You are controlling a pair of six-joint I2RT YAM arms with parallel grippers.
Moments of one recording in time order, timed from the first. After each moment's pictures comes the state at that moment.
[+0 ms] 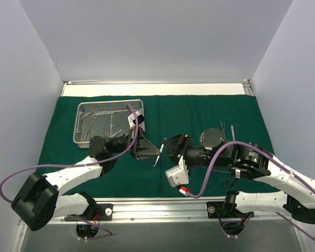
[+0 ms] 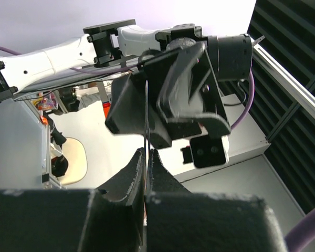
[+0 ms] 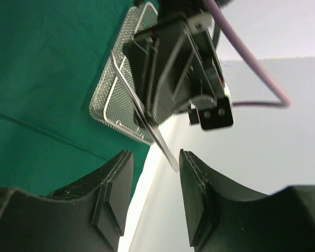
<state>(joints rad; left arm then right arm) -0.70 1.21 0.56 1.24 0.89 -2.00 1.16 0.99 1.29 -0.74 -0.14 -1.28</state>
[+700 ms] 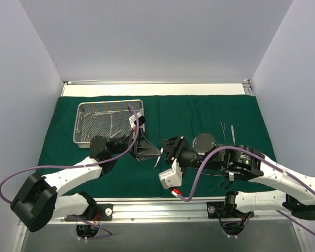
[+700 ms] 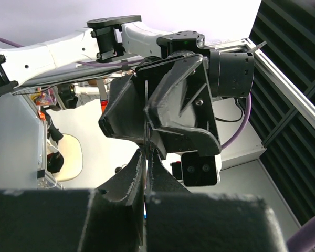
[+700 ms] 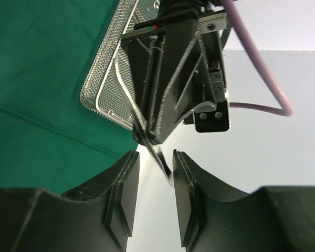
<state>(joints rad) -0.71 1.20 0.56 1.18 0.88 -2.00 1.24 1.02 1.25 -0.69 0.00 -1.32</state>
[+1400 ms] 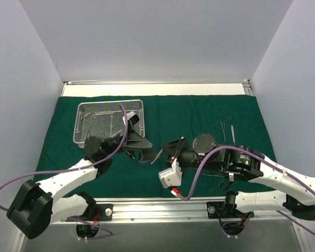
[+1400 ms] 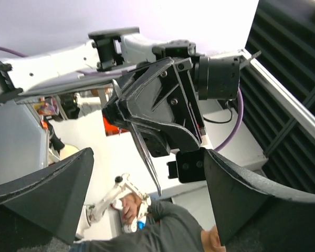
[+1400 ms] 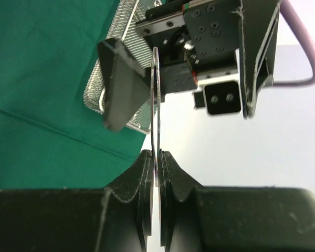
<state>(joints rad) -0.66 1.14 0.54 1.13 0.89 -2.01 1.24 1.01 1.24 -0.68 0.01 -1.28</state>
